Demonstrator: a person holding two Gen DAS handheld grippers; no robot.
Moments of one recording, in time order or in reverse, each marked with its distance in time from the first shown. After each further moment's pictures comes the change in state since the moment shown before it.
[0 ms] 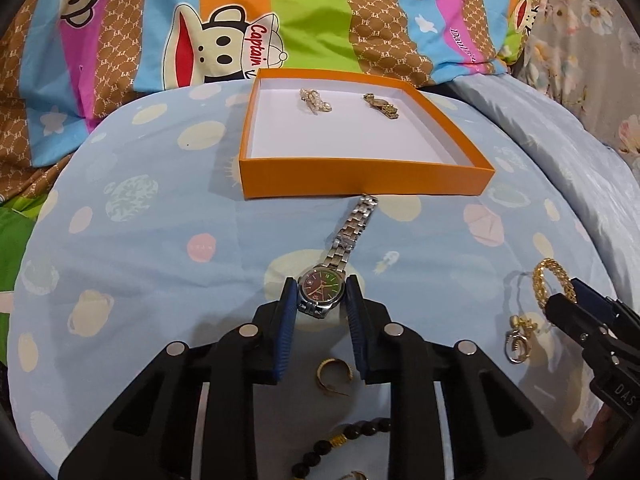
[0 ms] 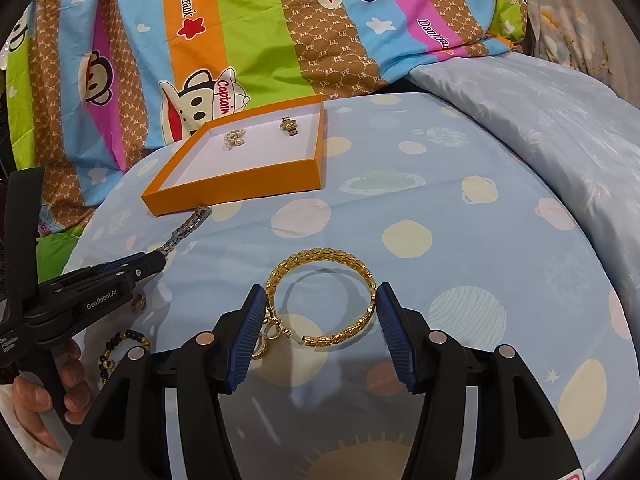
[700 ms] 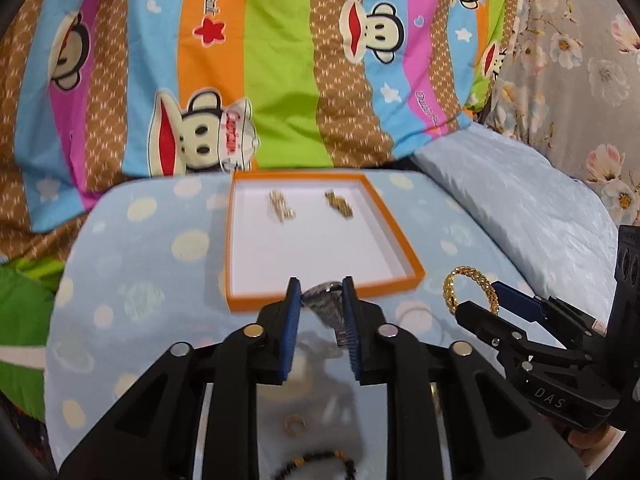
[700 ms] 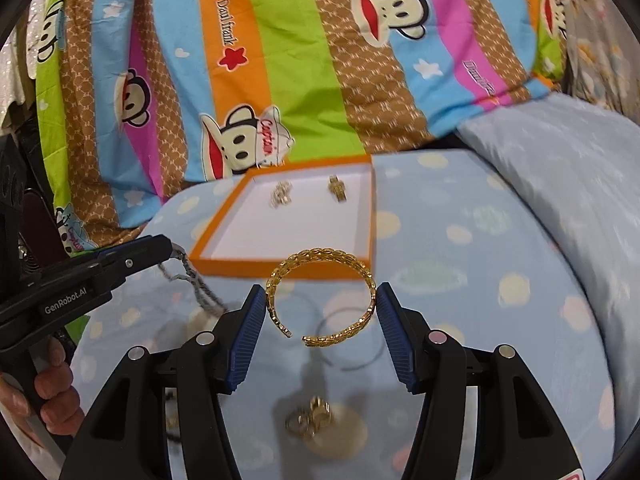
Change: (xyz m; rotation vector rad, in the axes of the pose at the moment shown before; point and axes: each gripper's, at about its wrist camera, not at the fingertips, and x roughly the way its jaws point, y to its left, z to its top) left arm -0.069 -0.019 0.078 0.042 -0.170 -0.071; right arm -0.007 0.026 0.083 -0.091 -0.087 0.125
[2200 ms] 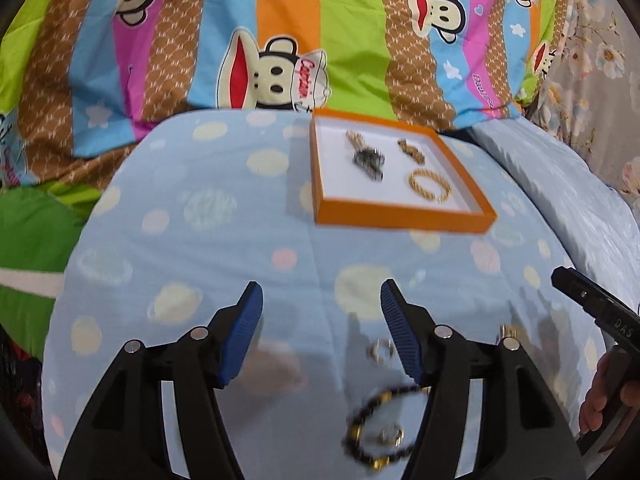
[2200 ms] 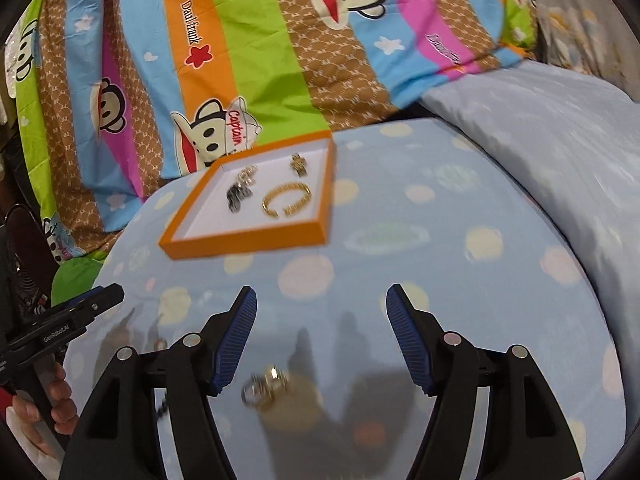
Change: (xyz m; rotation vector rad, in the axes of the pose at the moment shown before) left arm -0.011 0.057 -0.088 -0.132 0.098 0.111; right arm -0.017 -0.041 -0.060 0.120 0.046 -0.051
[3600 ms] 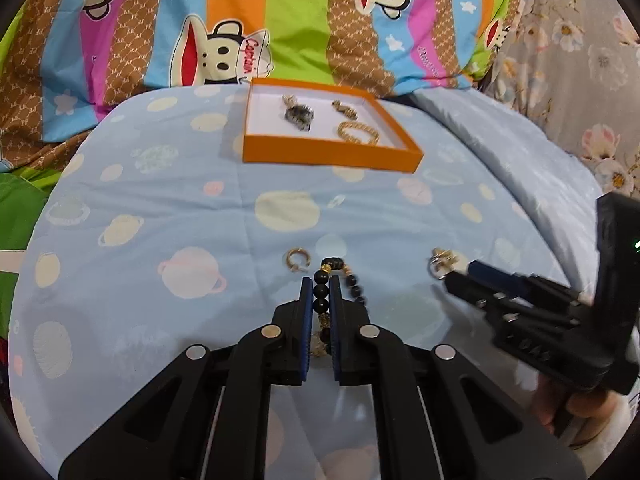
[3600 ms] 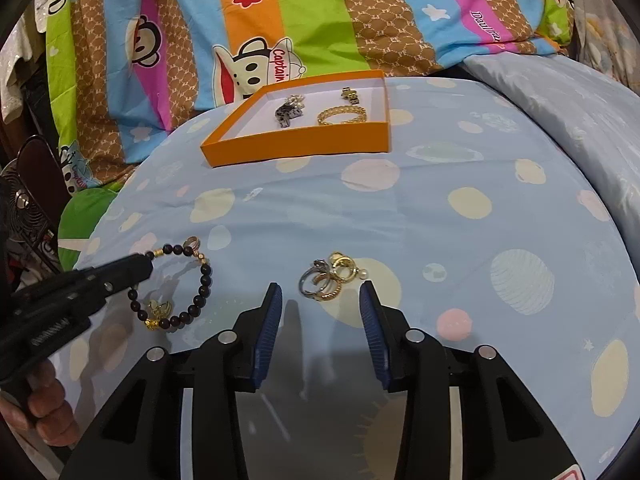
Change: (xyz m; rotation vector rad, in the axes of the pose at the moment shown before) left arm -0.028 -0.038 -0.043 0.065 0.030 -0.141; right arm 0.010 0.051 -0.052 -0.132 0.115 0.048
